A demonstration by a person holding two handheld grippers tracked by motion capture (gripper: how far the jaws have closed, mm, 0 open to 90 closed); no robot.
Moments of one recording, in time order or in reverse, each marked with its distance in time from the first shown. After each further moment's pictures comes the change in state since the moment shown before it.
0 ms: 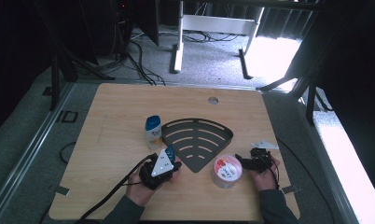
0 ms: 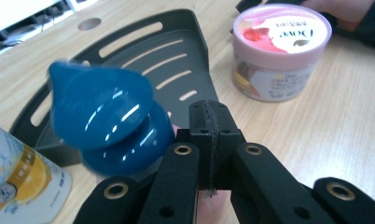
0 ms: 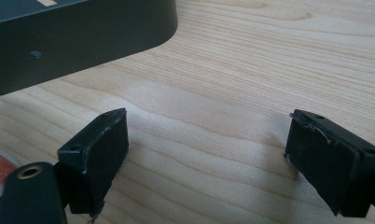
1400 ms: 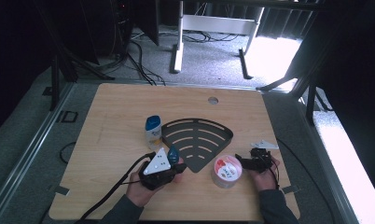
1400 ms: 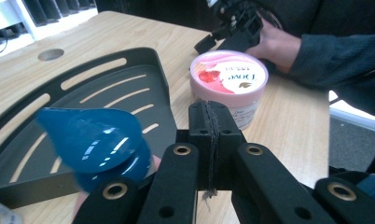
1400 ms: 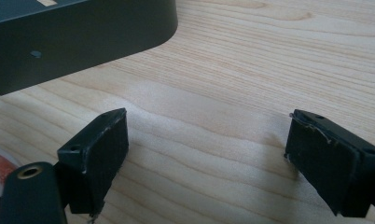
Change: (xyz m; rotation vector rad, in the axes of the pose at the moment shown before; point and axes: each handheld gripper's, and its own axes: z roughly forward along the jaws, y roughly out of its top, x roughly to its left) left arm -0.002 0.009 -0.003 -0.121 -0.159 -0.048; right arm 0.000 0.000 0.000 0.000 0.000 0.002
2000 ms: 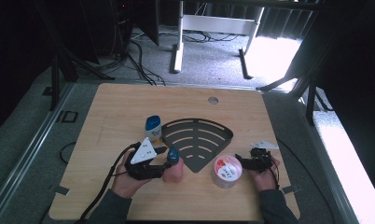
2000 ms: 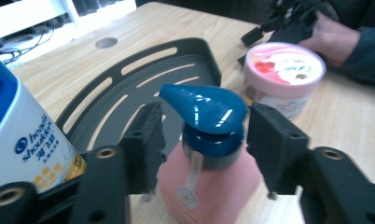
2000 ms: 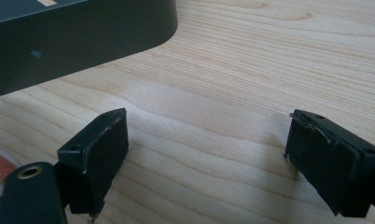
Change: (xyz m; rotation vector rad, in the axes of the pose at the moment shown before) left arm 0.030 0.003 -0.041 0.000 0.099 -0.015; right arm 0.000 0.000 0.000 0.000 0.000 0.000
